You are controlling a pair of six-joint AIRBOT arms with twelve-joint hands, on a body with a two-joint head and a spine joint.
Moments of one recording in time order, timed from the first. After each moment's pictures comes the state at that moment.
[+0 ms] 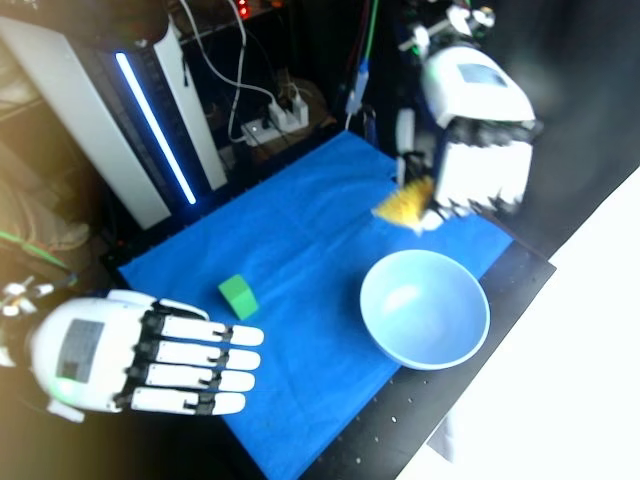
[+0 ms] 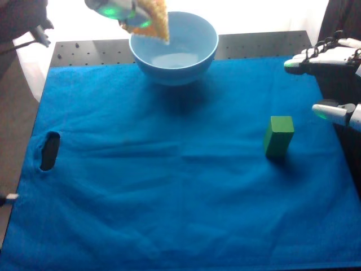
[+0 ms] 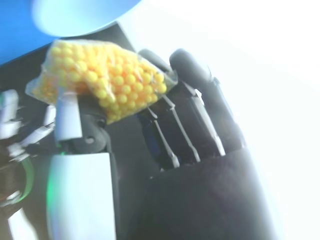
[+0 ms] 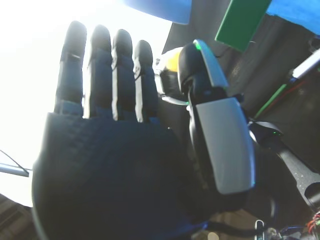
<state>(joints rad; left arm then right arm) 0.25 -1.24 1.50 0.21 -0.28 0.92 -1.02 -1.10 1.44 -0.06 1.06 -0.43</state>
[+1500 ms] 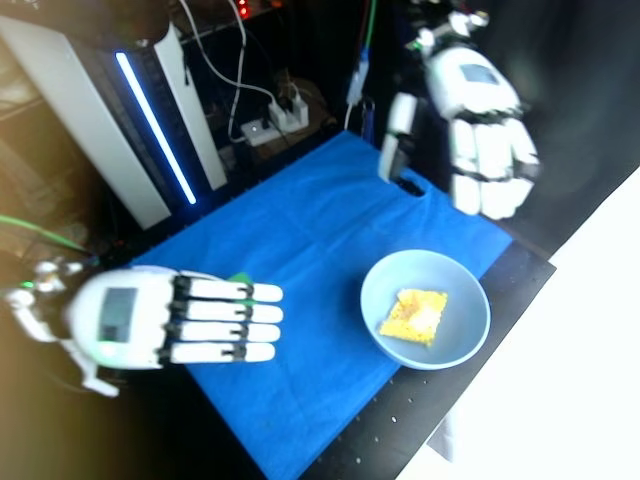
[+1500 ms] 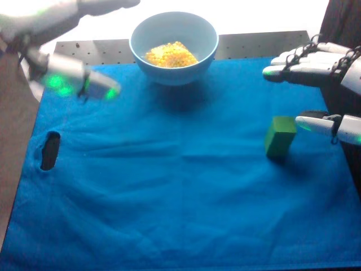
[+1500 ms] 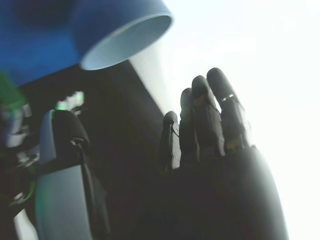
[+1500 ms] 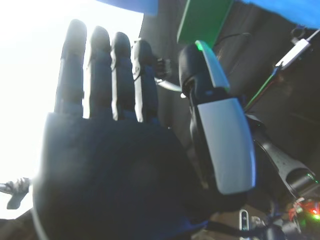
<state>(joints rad) 0.61 -0.88 1.15 0.14 -0.51 0.86 -1.00 -1.09 1.39 -0.16 1.11 -0.43</state>
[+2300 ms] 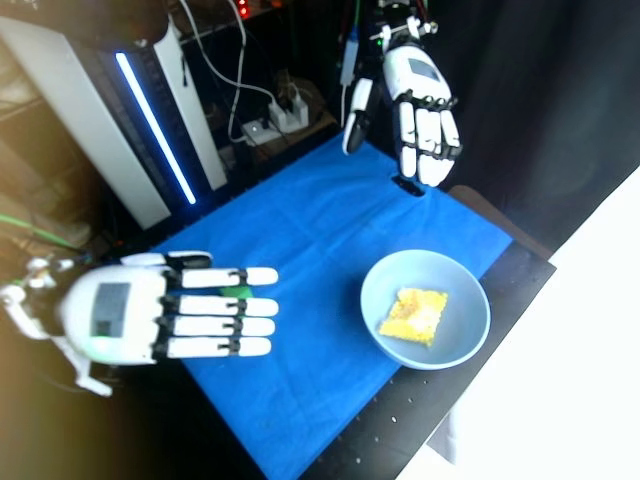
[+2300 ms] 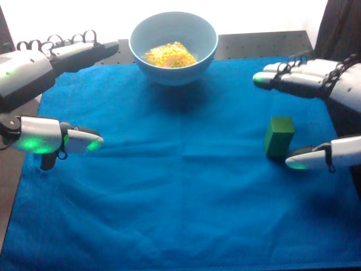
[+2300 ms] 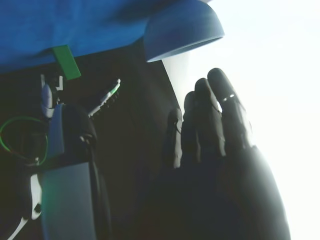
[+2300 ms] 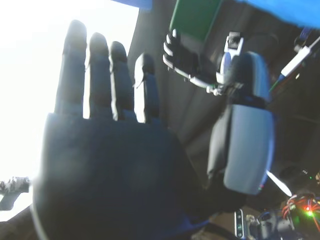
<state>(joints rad) 0.85 -0.79 1.01 -0.02 -0.77 0.84 -1.00 -1.13 1.40 -0.19 1.05 -0.43</state>
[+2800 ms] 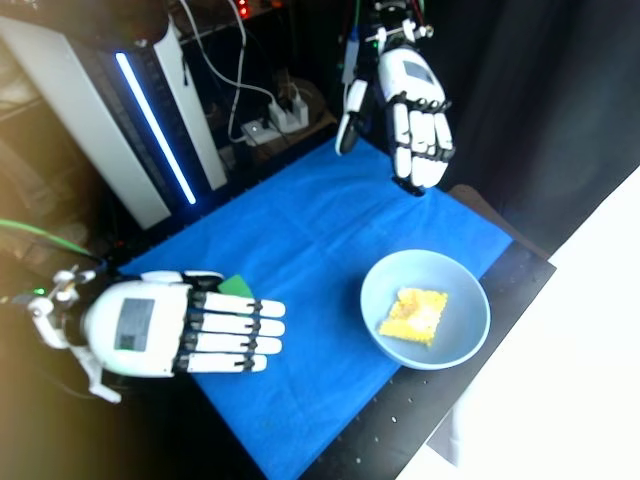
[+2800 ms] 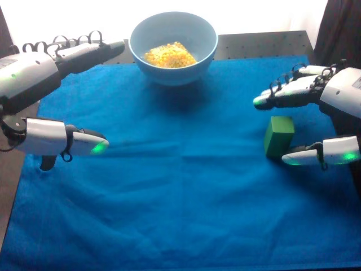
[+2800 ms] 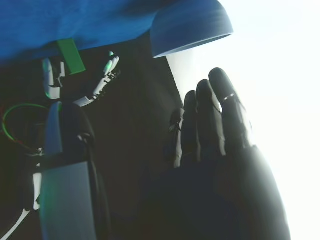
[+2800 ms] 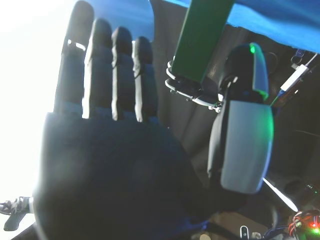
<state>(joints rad) 0.85 -0.81 1.01 -0.02 -0.78 0.84 -0.98 -1.15 1.43 -0.20 1.00 -0.43</state>
